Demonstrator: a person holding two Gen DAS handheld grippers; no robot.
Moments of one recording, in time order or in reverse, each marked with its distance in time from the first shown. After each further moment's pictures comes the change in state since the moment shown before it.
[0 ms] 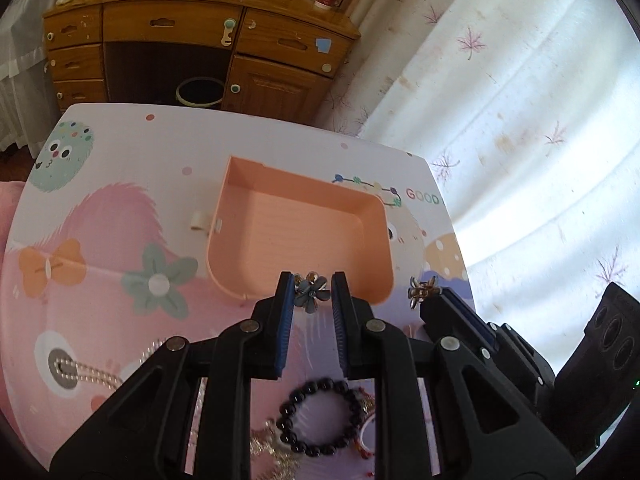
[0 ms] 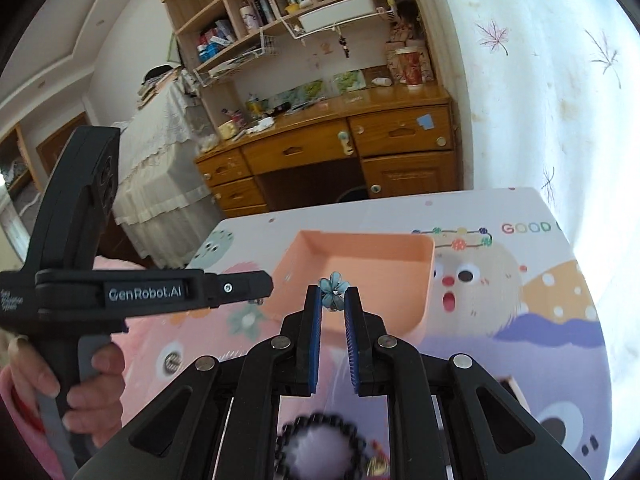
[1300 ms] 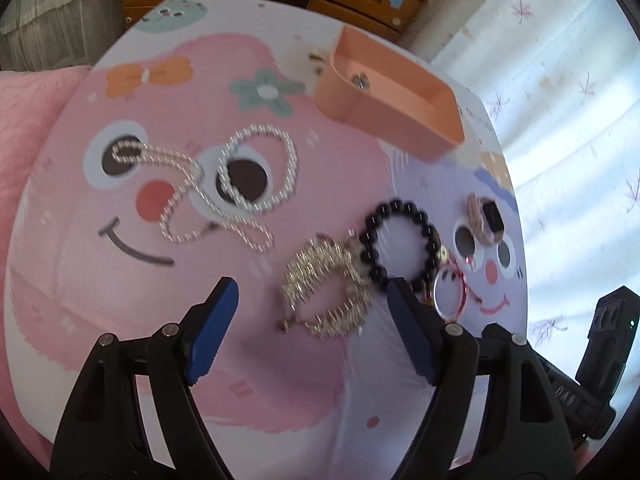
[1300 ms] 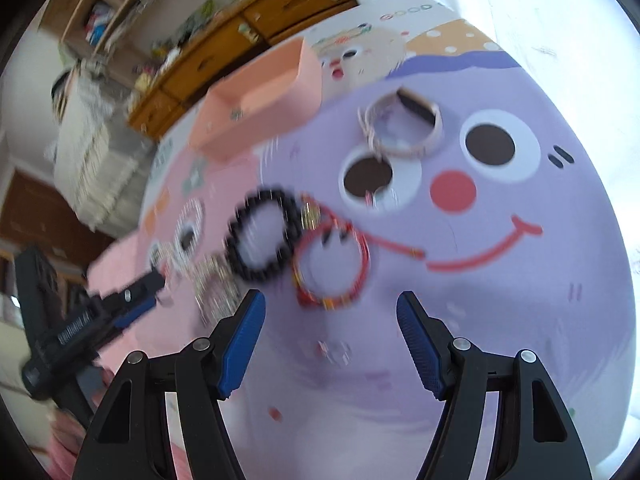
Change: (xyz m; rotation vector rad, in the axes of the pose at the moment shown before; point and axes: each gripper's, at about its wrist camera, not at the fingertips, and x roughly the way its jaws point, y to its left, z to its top) left arm -0.041 0.054 -0.173 -0.146 0.128 0.146; right arm -0.068 -0.059 -0.173 0.296 0.426 -0.088
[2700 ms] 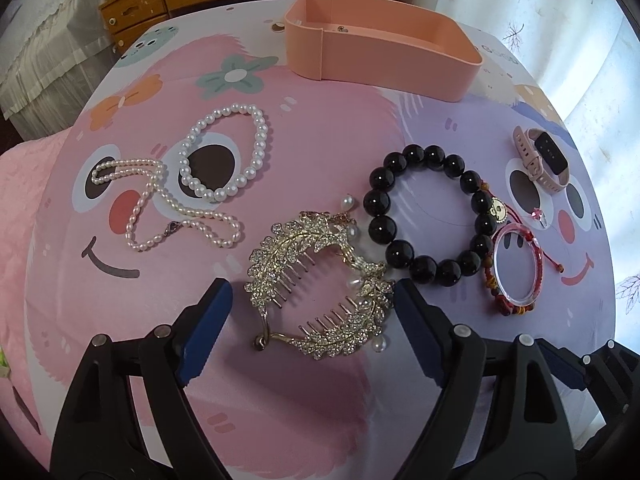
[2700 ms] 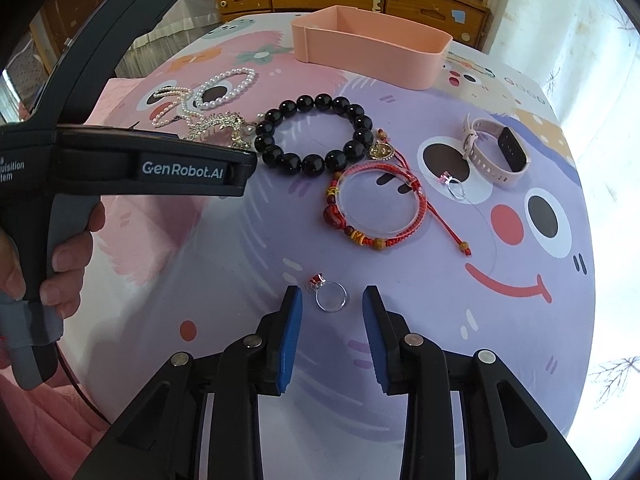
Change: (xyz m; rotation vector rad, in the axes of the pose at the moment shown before) left arm 0.060 -0.044 -0.022 0.198 -0.050 0.243; right arm 0.038 0.056 -0.049 -0.597 -0.004 -0.172
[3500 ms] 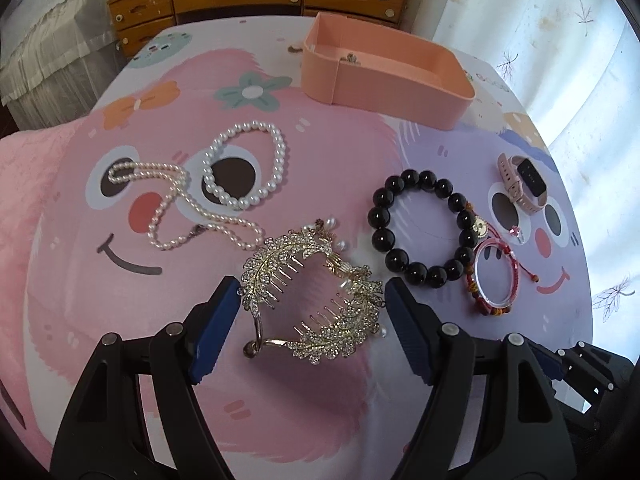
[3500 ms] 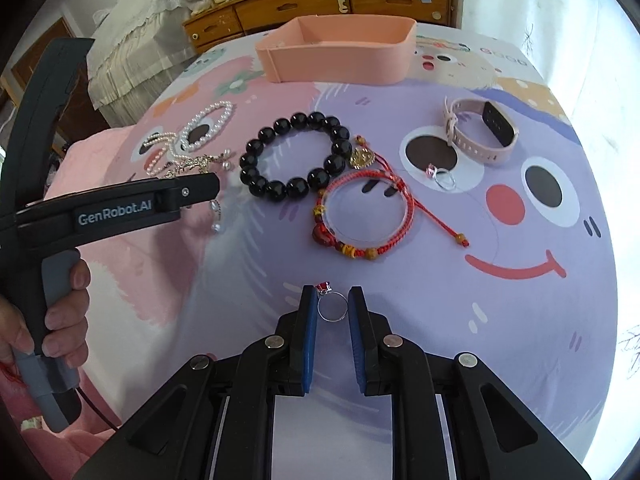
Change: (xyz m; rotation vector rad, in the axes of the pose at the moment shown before) left arm -0.029 0.019 -0.004 -0.055 -0.056 -0.057; right arm -0.010 -0.018 0.004 0.197 -0.028 0.103
